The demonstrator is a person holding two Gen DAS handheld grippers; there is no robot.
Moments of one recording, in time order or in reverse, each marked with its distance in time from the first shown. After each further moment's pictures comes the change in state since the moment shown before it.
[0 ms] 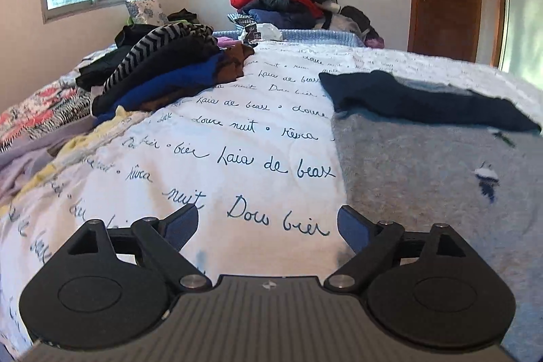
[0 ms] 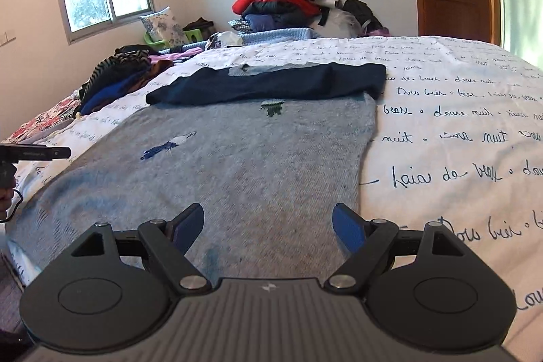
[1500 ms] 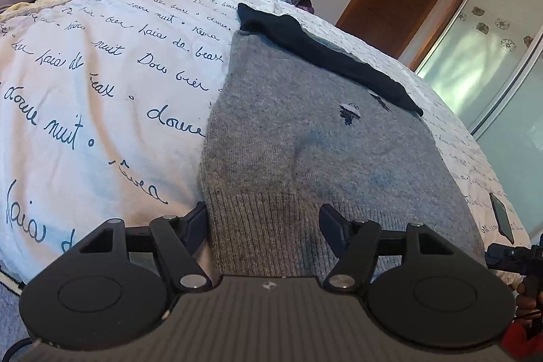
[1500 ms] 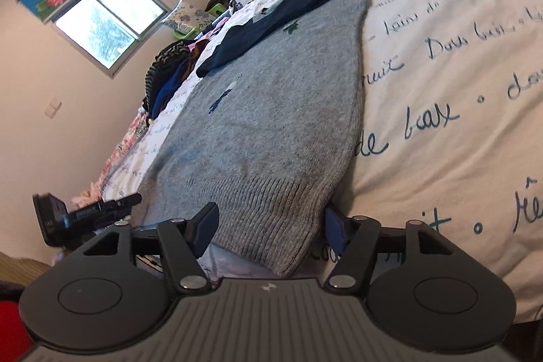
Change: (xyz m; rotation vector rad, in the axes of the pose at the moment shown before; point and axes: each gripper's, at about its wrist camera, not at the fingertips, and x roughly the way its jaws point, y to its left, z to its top) left arm -0.062 -0.012 -0.065 -0.219 0.219 -0.405; right arm -0.050 -0.047 -0.052 0.432 0.209 0.352
